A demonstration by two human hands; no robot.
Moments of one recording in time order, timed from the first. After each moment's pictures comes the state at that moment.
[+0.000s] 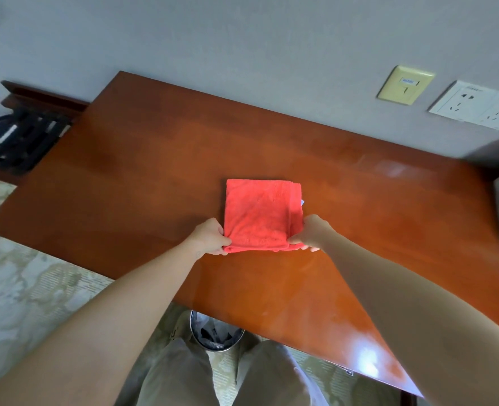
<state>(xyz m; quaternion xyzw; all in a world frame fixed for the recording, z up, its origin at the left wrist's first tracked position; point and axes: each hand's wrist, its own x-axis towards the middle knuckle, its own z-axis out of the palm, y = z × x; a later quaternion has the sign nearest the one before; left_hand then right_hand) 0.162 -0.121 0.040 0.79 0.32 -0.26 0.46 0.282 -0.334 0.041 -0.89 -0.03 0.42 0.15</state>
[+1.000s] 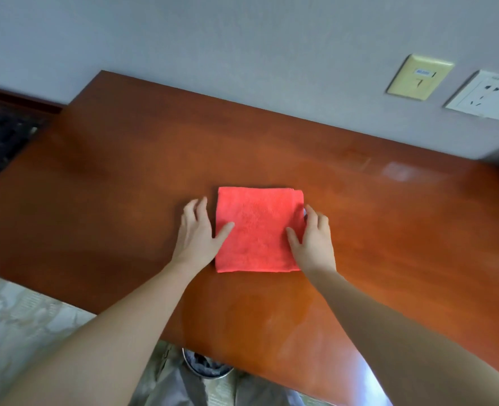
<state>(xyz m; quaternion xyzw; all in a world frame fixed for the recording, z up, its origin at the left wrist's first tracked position) 0.180 -0.115 -0.014 0.92 0.25 -0.01 0.29 0.267 -0.331 -0.018 -0.94 -0.10 0.08 0.32</state>
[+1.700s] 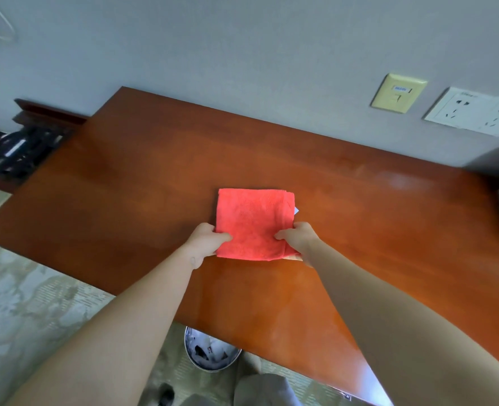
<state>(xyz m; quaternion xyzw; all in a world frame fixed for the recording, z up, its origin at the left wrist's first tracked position) 0.169 -0.145 0.032 0.70 0.40 -0.15 0.57 0.274 -0.330 0.027 -0.79 0.12 0.40 0.46</state>
